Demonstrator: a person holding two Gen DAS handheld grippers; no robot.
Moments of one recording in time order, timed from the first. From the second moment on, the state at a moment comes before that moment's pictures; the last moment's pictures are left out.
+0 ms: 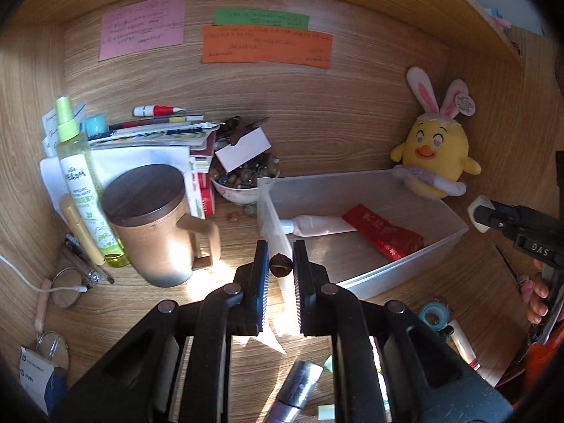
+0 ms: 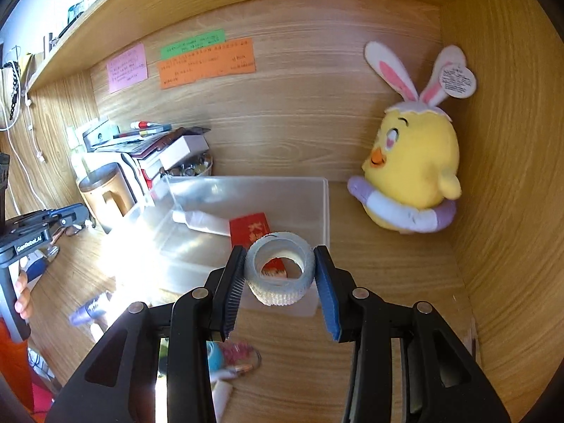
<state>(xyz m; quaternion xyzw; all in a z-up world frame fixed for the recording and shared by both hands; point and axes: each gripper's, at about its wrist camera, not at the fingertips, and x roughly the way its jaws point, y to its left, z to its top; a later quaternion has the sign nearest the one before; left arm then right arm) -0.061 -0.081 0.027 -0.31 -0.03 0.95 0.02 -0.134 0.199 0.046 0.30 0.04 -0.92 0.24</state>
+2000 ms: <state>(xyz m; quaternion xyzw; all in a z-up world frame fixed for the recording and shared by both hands) -0.100 -0.036 0.018 -0.33 -0.01 0.94 0.05 -0.155 0.125 0.022 0.31 0.13 -0.91 0.26</state>
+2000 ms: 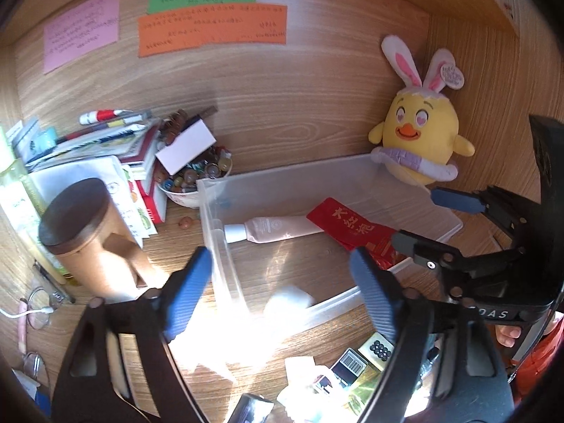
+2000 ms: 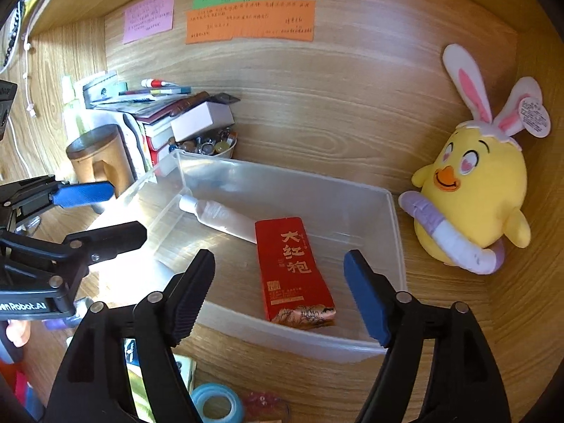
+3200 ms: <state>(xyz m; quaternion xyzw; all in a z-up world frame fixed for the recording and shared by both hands) -0.001 -0.071 -0.037 -0.37 -0.03 0.93 0.02 -0.060 0.201 -0.041 0.40 0.07 -0.89 0.22</state>
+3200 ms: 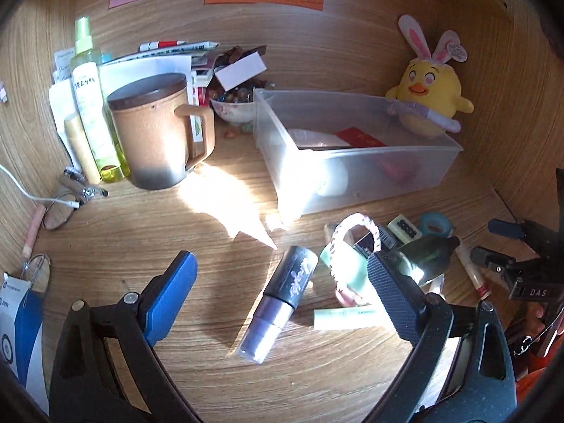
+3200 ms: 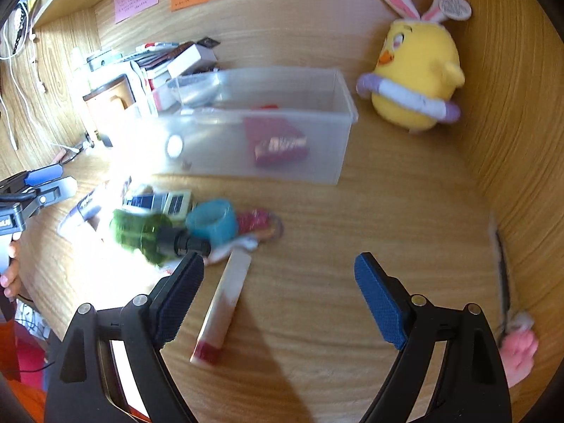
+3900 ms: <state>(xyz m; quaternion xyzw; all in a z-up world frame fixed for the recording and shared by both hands) -0.029 -0.072 -0.067 -0.44 -0.04 0.90 0.03 -0.055 0.198 -0.056 0.40 0.06 -0.89 0.22</state>
